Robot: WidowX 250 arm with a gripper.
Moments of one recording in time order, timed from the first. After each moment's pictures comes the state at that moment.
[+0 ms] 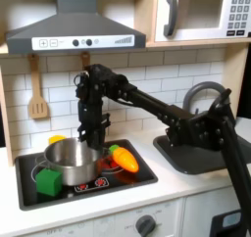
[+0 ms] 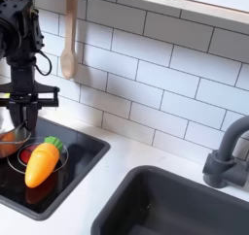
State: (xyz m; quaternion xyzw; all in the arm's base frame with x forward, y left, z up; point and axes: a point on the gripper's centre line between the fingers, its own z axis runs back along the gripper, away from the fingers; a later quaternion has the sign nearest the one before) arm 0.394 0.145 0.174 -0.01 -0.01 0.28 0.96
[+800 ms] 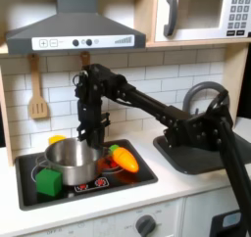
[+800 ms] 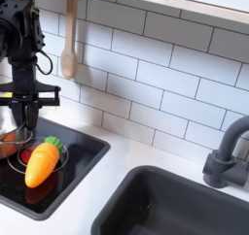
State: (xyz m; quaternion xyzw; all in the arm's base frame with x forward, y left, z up) arm 0.397 0.144 0.175 -0.02 -0.01 0.28 0.96
